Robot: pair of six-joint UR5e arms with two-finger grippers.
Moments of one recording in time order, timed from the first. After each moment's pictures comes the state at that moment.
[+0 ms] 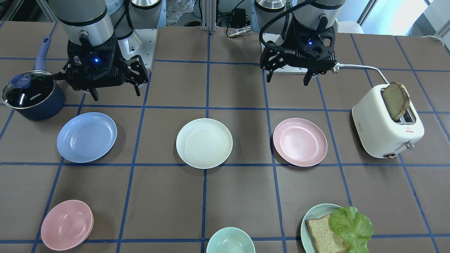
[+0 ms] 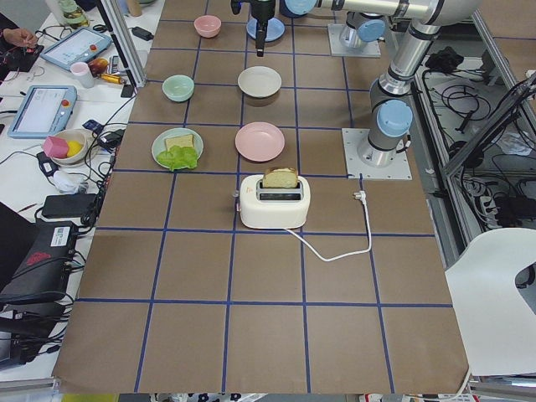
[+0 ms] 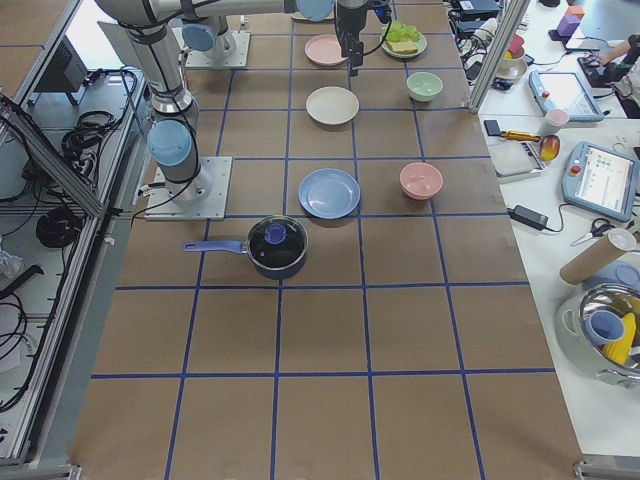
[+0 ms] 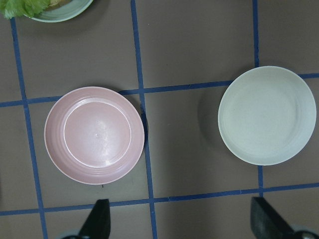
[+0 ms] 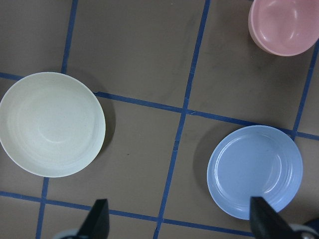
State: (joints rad) left arm -1.66 -1.53 -1.58 -1.57 1.56 -0.01; right arm 1.67 -1.51 1.51 -1.60 -1.62 -0.11
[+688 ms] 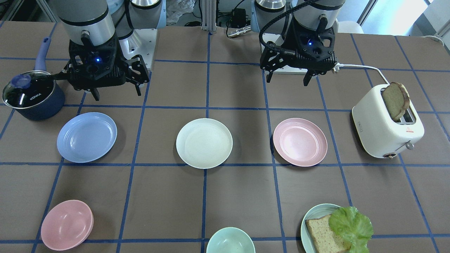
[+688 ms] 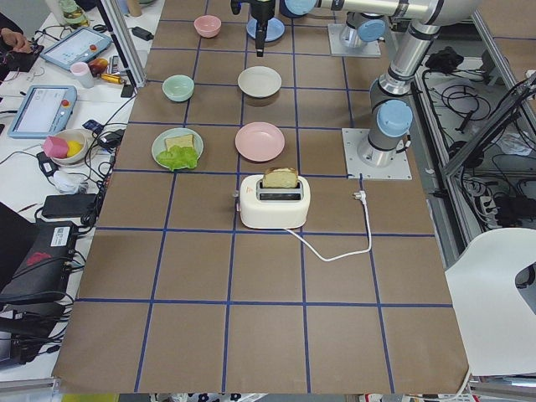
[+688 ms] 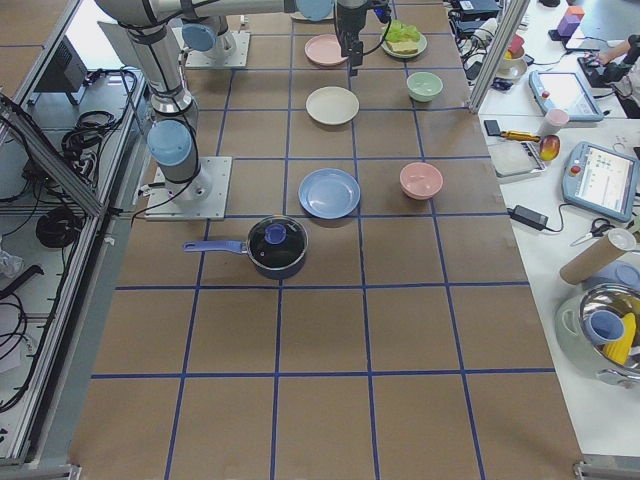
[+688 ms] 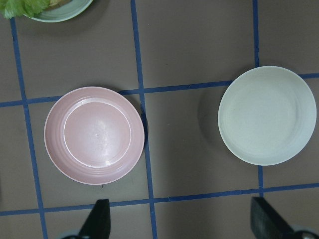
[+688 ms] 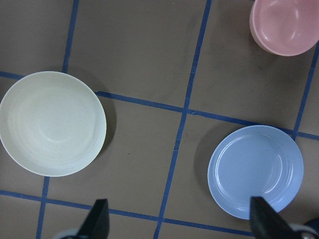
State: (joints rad) left arm -1.66 -1.53 -1.58 -1.57 1.56 -0.01; right arm 1.67 -1.51 1.51 -1.60 -1.62 -0.11
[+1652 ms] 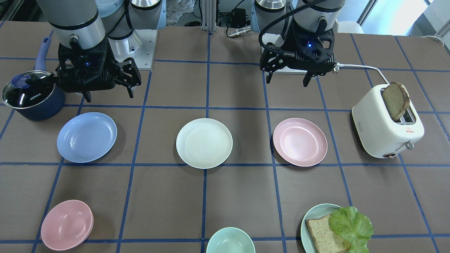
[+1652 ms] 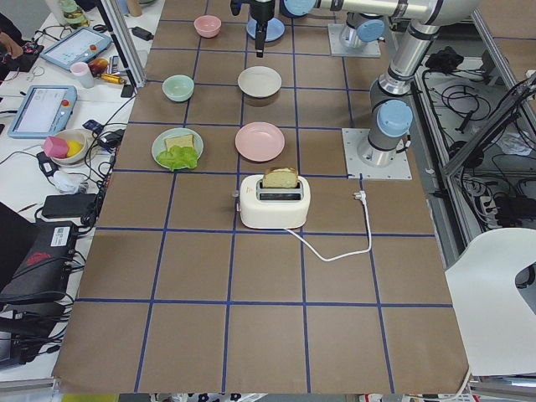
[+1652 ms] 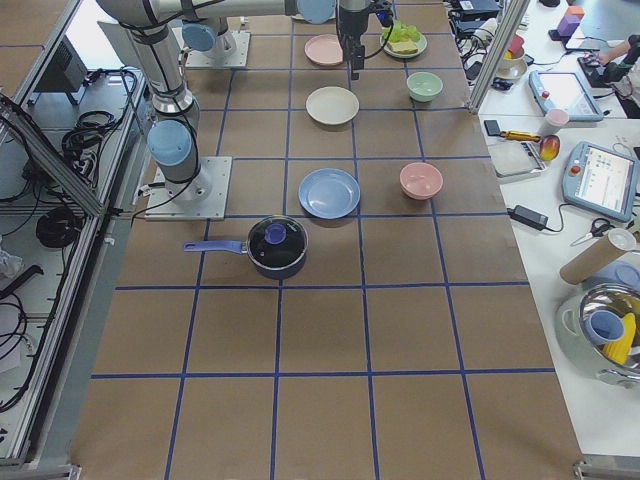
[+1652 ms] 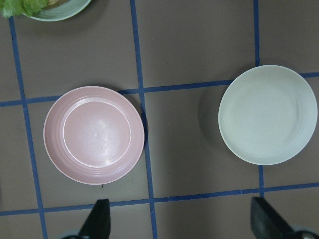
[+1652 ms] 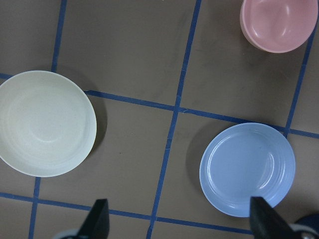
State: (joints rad) left arm -1.66 -1.53 -1.58 -1.57 1.56 -0.01; right arm 1.62 -1.51 1.50 -1.59 -1.62 -0.13
